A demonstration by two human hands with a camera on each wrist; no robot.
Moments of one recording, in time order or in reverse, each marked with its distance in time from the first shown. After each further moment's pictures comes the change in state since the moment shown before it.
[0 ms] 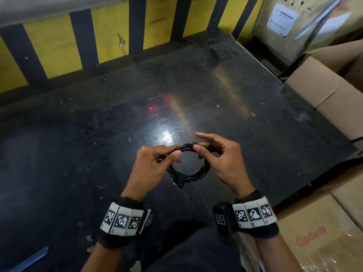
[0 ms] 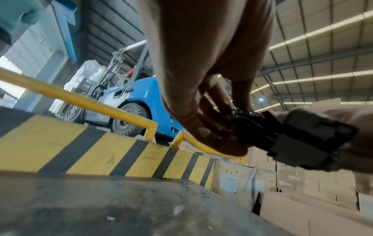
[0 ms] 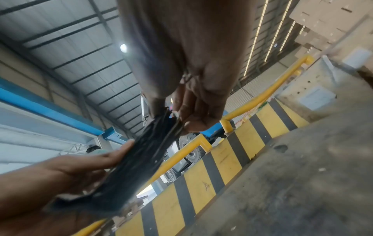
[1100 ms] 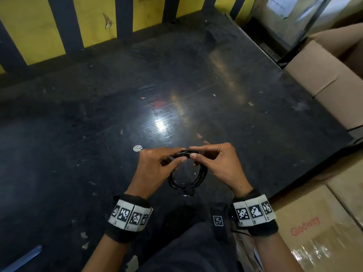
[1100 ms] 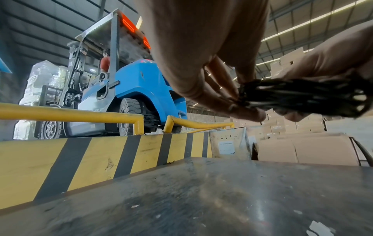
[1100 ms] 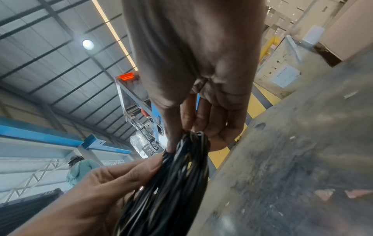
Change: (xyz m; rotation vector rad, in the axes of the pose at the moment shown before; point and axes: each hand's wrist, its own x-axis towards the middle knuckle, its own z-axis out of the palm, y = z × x) left_hand 0.008 -0.035 0.024 0.102 -0.009 0.206; right_hand -0.002 0.037 -0.003 0.031 -0.107 0.280
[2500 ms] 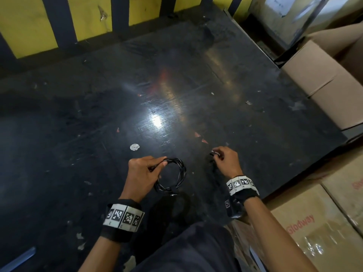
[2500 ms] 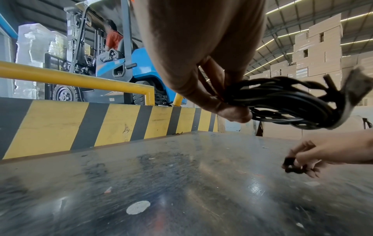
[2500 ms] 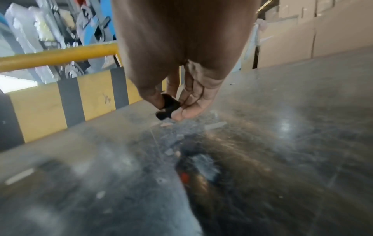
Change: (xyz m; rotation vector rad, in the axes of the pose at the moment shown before) left_hand -0.021 -0.061 0.000 0.141 0.064 -0.130; right_hand 0.053 0.148 -0.038 -0.668 0.198 0.129
